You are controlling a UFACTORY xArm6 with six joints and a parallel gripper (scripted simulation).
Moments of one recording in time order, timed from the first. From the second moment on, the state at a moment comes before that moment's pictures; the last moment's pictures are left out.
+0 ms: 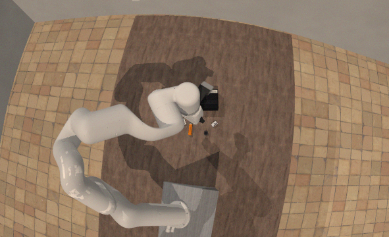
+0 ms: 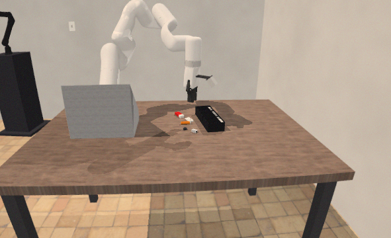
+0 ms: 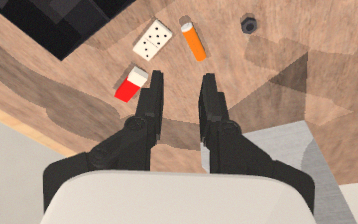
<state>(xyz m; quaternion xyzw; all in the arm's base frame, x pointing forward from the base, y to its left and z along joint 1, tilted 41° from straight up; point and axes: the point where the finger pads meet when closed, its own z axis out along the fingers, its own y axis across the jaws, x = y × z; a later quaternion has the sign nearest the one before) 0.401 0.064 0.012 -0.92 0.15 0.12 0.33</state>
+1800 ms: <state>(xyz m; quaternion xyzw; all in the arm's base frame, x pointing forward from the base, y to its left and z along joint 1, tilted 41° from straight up) 0.366 0.040 -0.072 -0.66 0.66 0.28 0.22</state>
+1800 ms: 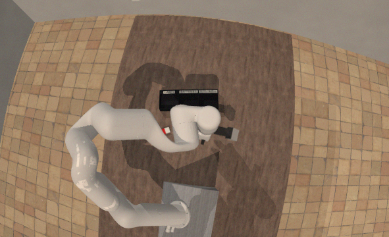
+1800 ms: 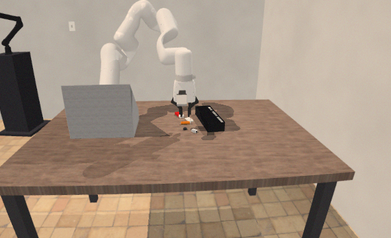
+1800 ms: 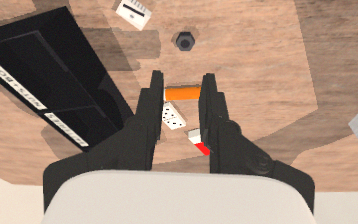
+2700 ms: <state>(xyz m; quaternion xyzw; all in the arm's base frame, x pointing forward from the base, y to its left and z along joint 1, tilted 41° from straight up) 0.366 0.040 -0.072 -0.51 0.78 0.32 0.14</state>
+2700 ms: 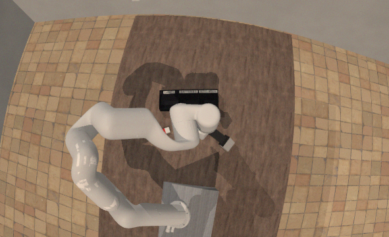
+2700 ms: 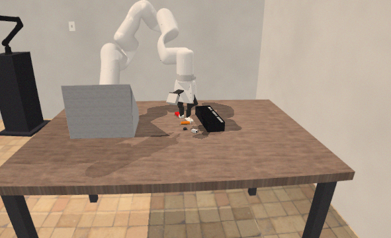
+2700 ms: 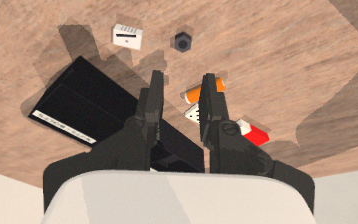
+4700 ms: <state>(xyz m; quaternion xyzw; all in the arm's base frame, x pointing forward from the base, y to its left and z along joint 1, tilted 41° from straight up) 0.360 0.080 -0.119 -0.51 0.79 0.32 0.14</state>
